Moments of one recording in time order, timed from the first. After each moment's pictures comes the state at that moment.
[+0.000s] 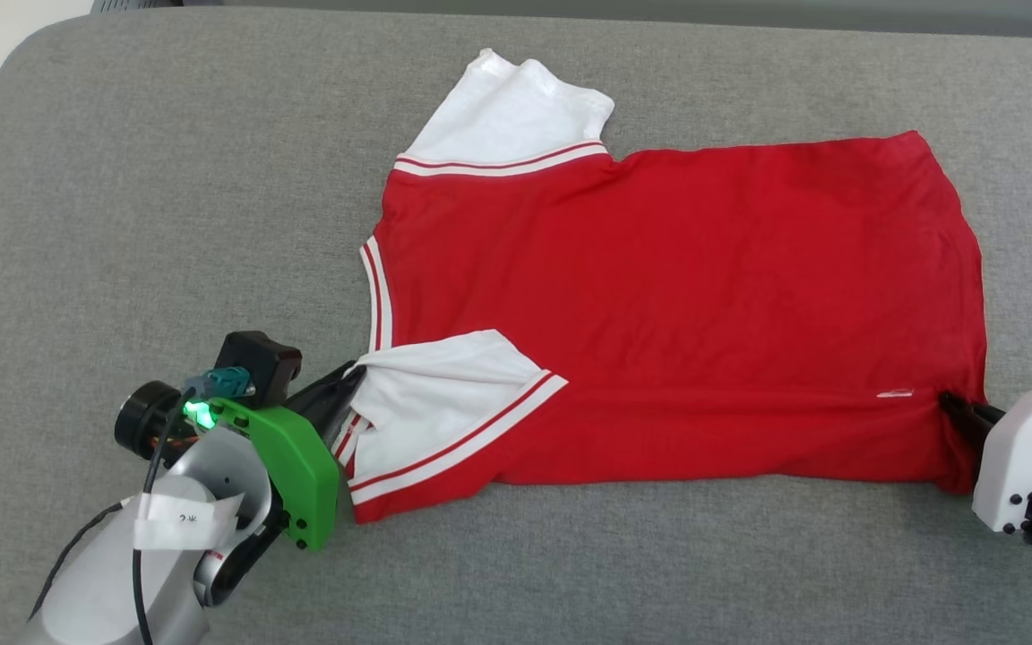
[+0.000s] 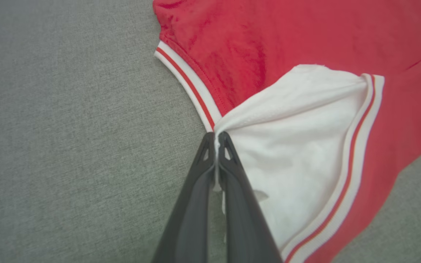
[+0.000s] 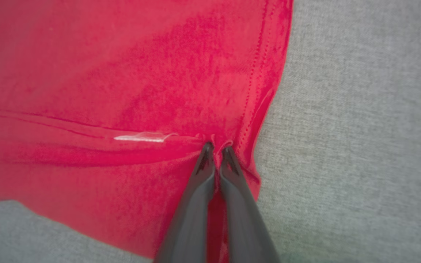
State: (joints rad) left arm -0.42 0.54 -0.61 0.25 -0.61 -0.13 0.10; right arm -0.23 -0.50 0.11 0.17 0.57 0.13 0.54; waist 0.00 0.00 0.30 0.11
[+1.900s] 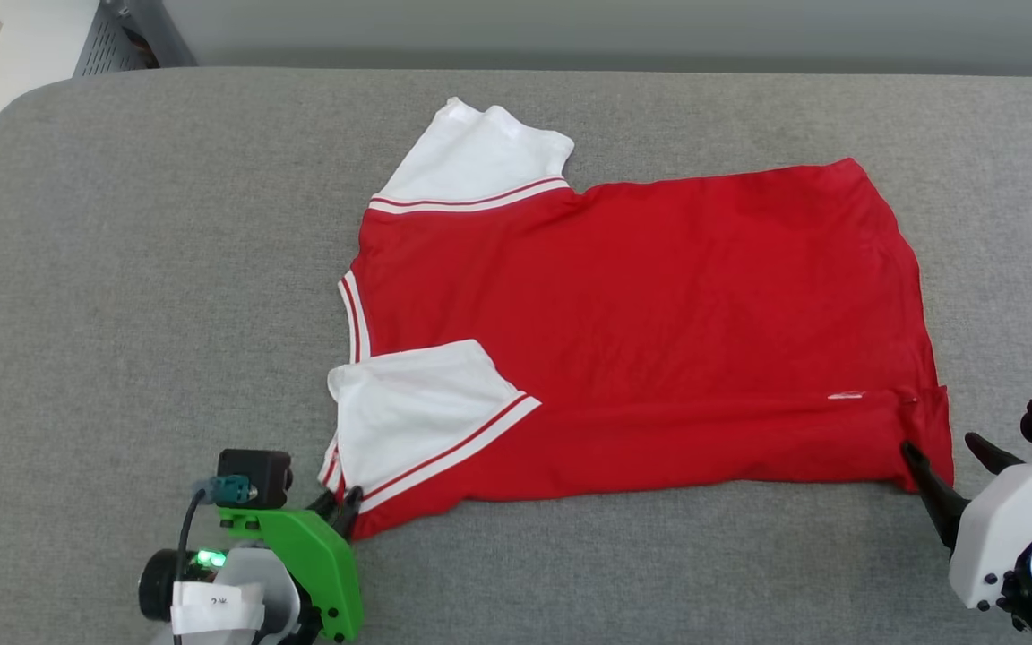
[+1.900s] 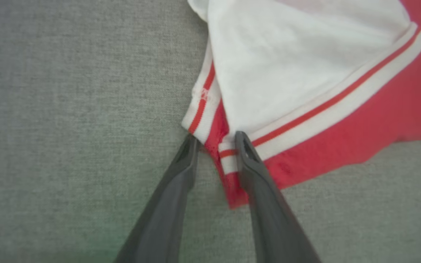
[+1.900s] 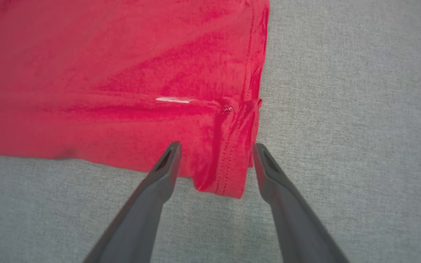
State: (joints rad) left arm -0.19 0.44 -0.58 0.28 -0.75 0.16 0.14; right arm 0.00 -0.35 -0.02 -0.11 0.38 0.13 0.51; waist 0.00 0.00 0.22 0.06
